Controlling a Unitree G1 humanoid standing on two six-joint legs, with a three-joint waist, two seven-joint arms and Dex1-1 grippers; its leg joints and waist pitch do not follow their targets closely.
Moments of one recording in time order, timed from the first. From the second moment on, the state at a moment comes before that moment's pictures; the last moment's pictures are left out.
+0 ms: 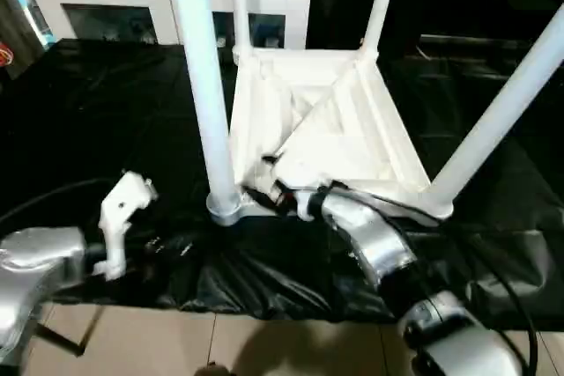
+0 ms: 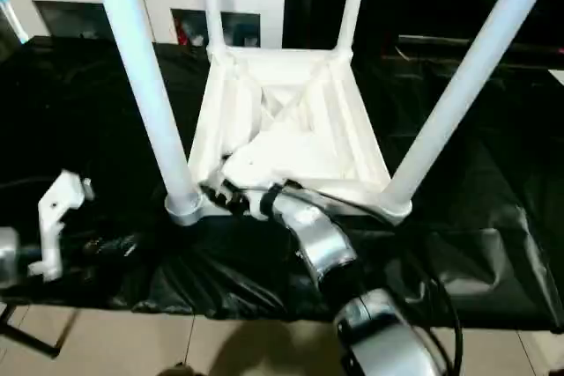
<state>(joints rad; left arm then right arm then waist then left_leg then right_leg) -0.04 0.60 0.08 -0.21 -0.38 0.47 -0.88 -0.53 -0.04 0.23 0.57 0.02 -0.13 0.58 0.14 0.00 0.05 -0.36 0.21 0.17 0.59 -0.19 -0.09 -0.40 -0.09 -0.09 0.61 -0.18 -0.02</state>
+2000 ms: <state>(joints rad) -0.20 0.07 0.02 0.14 -0.12 0.15 -0.19 -0.08 -0.24 0.12 -0.10 0.23 0.32 0.58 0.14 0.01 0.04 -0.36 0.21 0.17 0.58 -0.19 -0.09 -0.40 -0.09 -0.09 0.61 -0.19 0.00</state>
